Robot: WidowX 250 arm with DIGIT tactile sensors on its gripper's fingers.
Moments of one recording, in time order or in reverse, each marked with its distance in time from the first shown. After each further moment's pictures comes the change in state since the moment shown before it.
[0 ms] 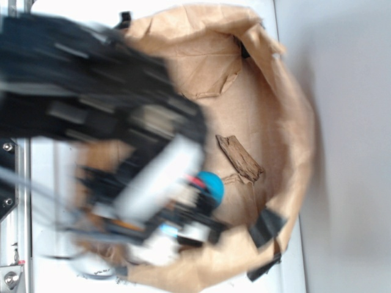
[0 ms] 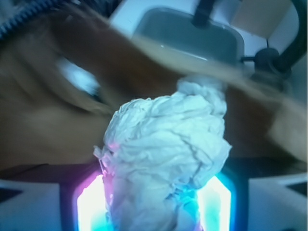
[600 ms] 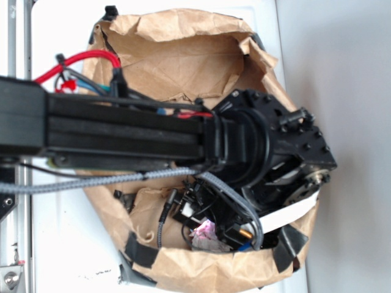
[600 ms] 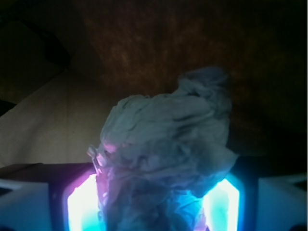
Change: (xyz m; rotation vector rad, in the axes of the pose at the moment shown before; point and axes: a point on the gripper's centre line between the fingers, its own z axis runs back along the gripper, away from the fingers) arm -0.042 0.072 -0.119 -0.372 -0.088 -0.176
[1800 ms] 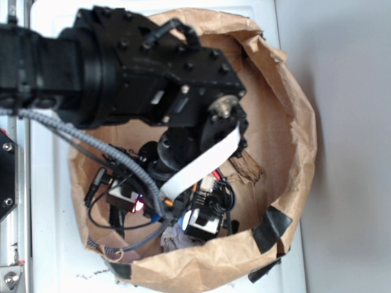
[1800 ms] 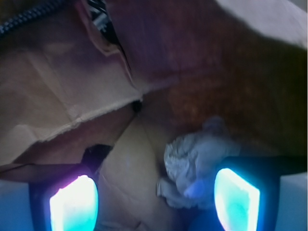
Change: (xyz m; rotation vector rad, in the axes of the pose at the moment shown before) arm 0.031 -0.065 0.040 0.155 -0.007 0.085
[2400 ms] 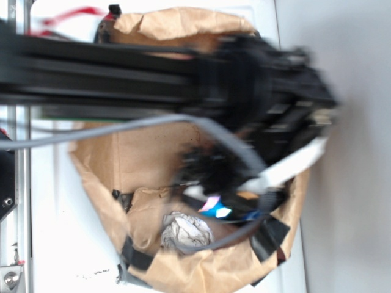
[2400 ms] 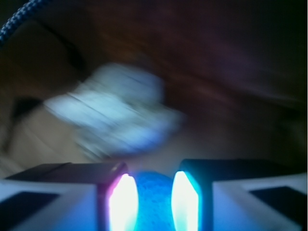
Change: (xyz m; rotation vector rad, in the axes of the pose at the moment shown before) arm -0.023 0.029 -0.010 -0.069 -0.043 0.009
